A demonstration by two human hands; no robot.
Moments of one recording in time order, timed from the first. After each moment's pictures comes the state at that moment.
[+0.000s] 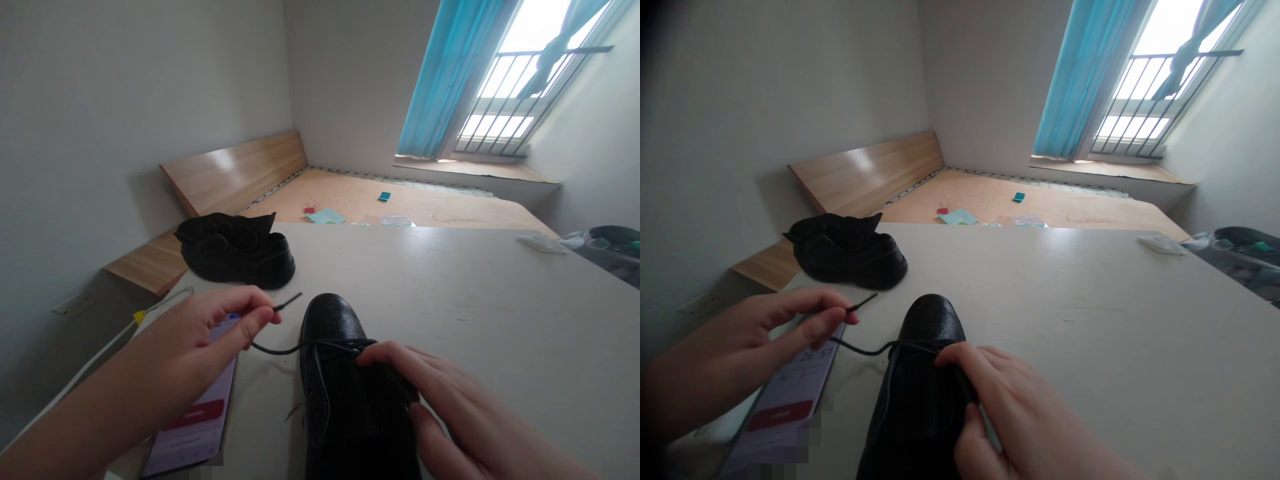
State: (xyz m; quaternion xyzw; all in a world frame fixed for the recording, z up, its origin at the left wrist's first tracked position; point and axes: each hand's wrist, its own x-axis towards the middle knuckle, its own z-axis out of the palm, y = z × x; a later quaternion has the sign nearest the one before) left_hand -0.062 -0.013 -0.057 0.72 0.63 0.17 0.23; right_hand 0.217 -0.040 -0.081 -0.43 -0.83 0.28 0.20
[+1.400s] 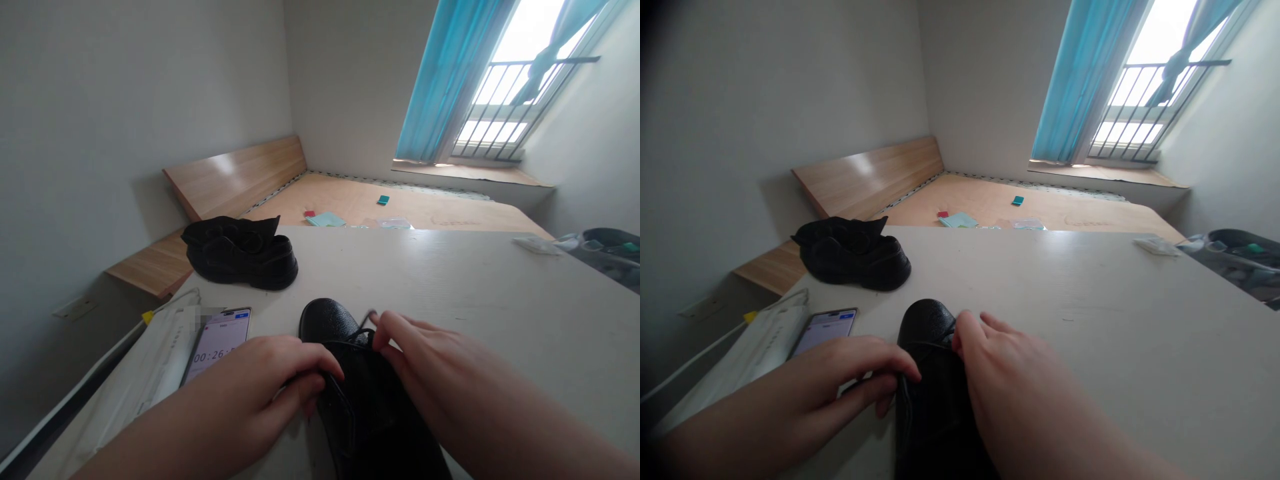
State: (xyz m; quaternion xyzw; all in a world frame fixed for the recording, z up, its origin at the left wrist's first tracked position) left_hand -0.034 -0.031 -0.072 0.82 0.45 0.11 0.35; right_hand 0.198 -0.026 -0.066 -0.44 -0.88 0.09 0.15
